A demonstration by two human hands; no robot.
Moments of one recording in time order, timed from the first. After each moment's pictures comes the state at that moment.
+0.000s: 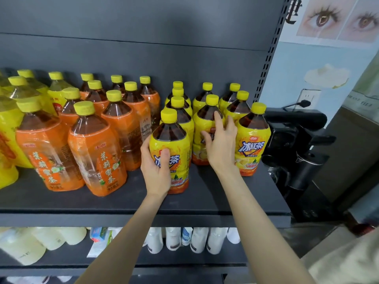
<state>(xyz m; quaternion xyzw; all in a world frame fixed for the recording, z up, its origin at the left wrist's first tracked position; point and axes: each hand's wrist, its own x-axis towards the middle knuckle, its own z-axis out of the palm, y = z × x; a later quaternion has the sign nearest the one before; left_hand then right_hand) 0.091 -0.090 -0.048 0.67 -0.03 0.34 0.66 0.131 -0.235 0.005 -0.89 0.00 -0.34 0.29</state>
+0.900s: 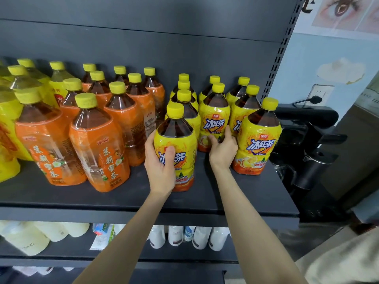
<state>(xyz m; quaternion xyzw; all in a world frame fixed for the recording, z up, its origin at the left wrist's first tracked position) 0.094 -0.089 -0.051 0.67 -0.02 0.34 0.66 0.165 -0.228 -0.041 -0.83 0.15 -0.30 0.45</state>
